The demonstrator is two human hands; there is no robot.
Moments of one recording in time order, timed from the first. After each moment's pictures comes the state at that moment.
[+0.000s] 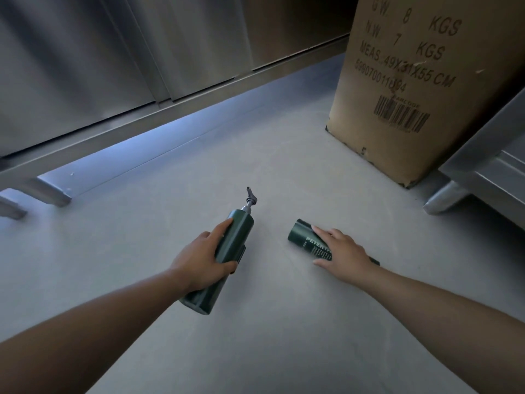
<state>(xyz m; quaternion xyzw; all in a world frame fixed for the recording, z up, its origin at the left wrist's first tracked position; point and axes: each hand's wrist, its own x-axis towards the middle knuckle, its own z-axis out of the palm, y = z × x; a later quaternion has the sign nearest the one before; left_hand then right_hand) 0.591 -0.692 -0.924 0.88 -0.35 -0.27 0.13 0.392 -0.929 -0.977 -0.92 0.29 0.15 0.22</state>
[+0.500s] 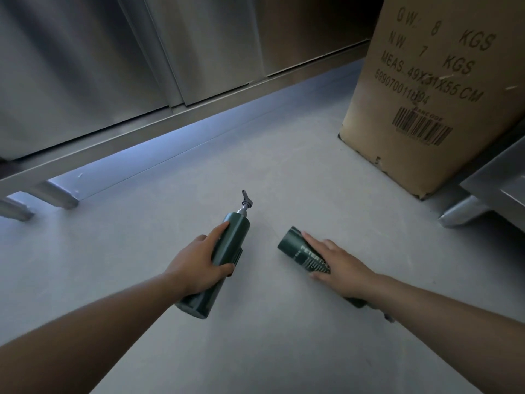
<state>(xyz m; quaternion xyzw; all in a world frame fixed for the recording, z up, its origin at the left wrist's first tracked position) 0.624 -0.678 -0.920 0.89 -0.33 -0.28 0.13 0.419 -0.909 -0.958 -0.91 0.20 0.17 0.33</state>
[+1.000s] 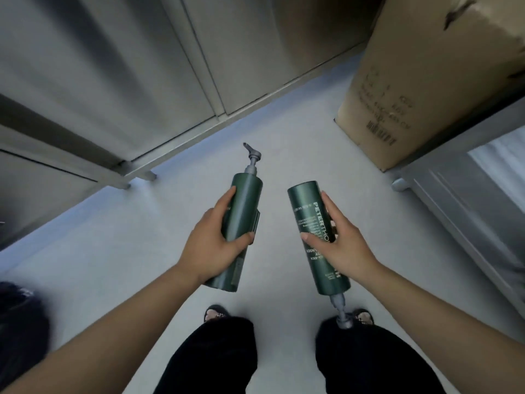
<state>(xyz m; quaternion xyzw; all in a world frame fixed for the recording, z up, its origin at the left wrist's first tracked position) 0.564 -0.621 -0.535 0.87 -0.25 -0.32 0.30 0.391 -0.803 -0.576 -0.72 0.37 0.02 0.59</state>
